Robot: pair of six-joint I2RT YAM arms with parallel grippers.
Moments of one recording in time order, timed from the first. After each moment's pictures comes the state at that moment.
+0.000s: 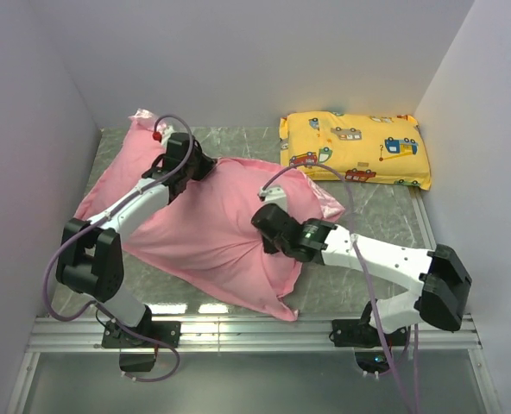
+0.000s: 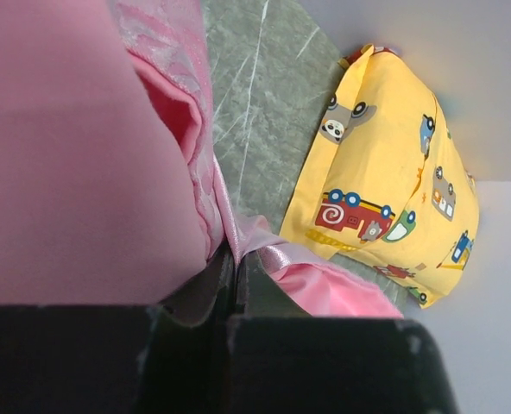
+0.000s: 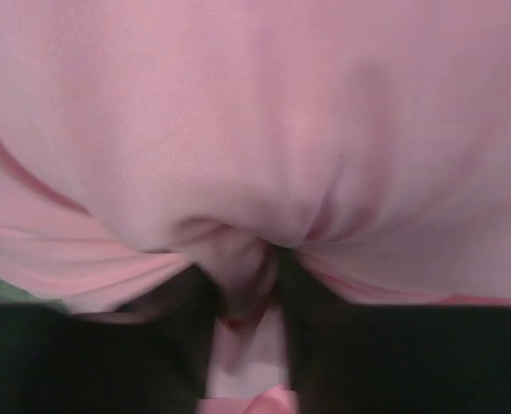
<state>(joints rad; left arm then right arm) -0.35 1.60 1.19 -0.12 -0.11 -1.02 1.05 1.40 1.05 -0.56 0.42 0.58</state>
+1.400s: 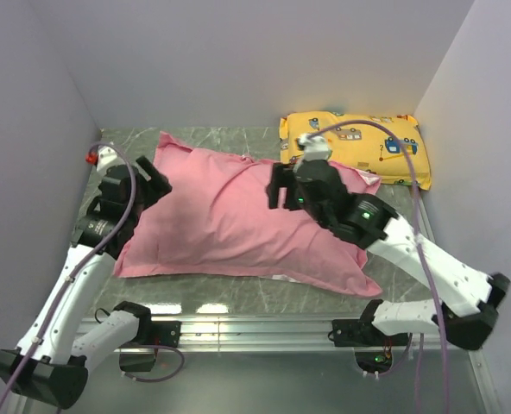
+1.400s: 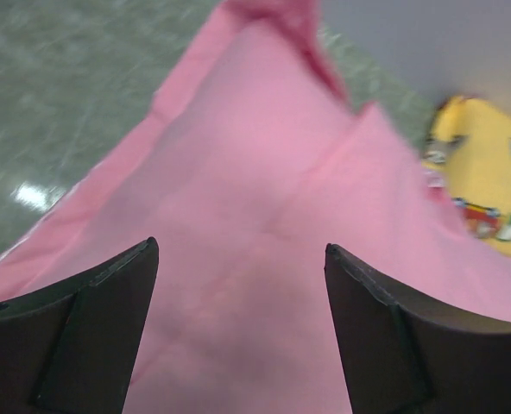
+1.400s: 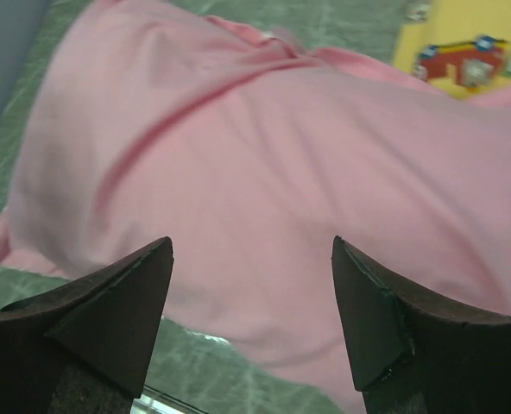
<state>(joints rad) -0.29 0.94 1.05 -0.56 -0.36 -0.69 0.88 1.17 1.34 -0.66 0.46 0.49</state>
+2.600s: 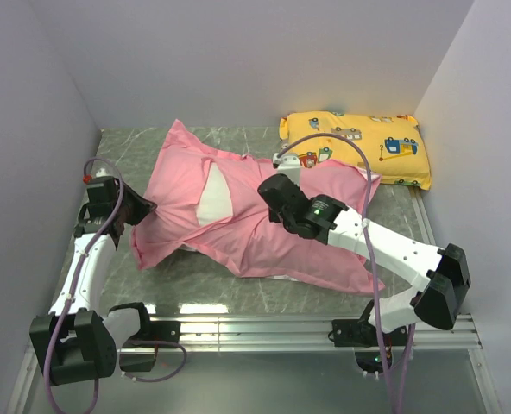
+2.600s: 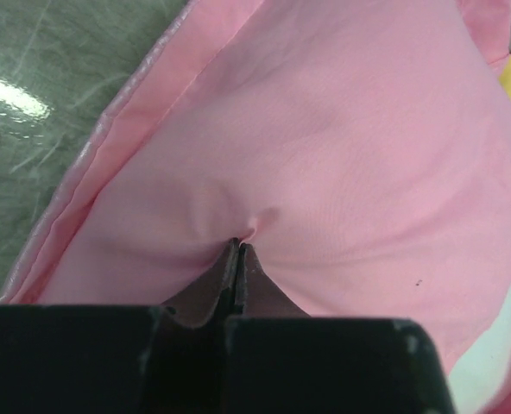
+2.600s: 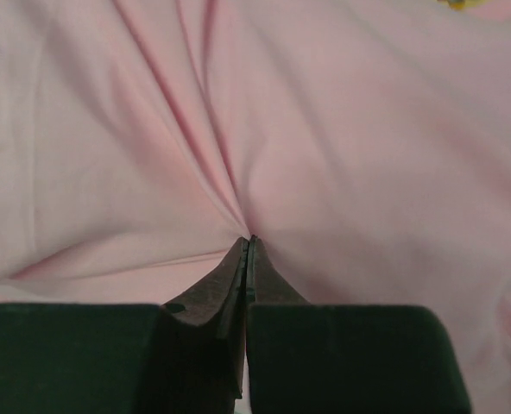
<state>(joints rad) 0.15 1.06 0.76 -0.36 0.19 -0.72 0.94 1.43 1.31 -0.66 0.60 0.55</state>
